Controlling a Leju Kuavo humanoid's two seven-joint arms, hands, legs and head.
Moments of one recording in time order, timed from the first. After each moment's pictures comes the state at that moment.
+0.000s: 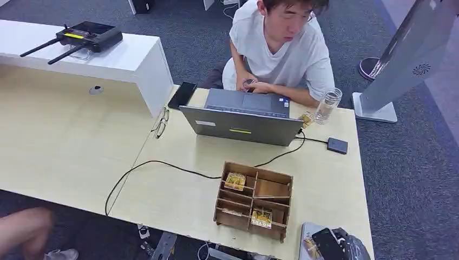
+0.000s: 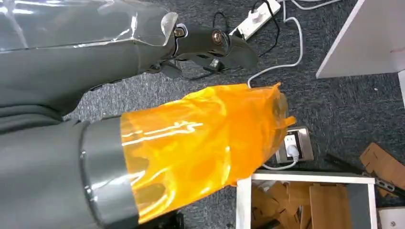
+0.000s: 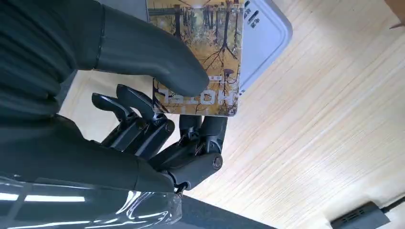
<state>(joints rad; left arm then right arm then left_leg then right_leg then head) -0.08 -0.19 0.39 -0.22 -0.62 0.39 -0.48 0.23 -0.33 0.45 -1.49 0.46 -0.39 0.33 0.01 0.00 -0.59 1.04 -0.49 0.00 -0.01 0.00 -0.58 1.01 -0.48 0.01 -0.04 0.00</state>
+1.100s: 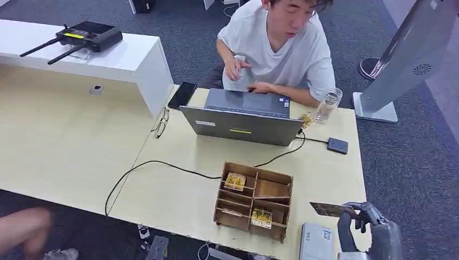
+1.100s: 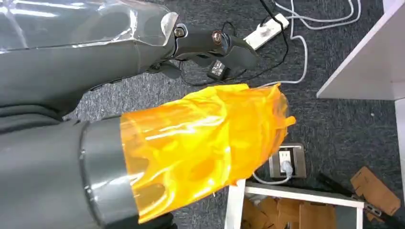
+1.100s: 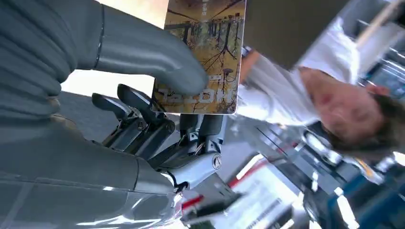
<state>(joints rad) -0.05 -0.19 0.42 -0.22 -0.53 0.42 -0.57 0.28 -0.30 0.40 -1.88 0.60 -0.59 -0.06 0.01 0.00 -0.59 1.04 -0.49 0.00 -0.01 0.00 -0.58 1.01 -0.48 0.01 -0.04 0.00</state>
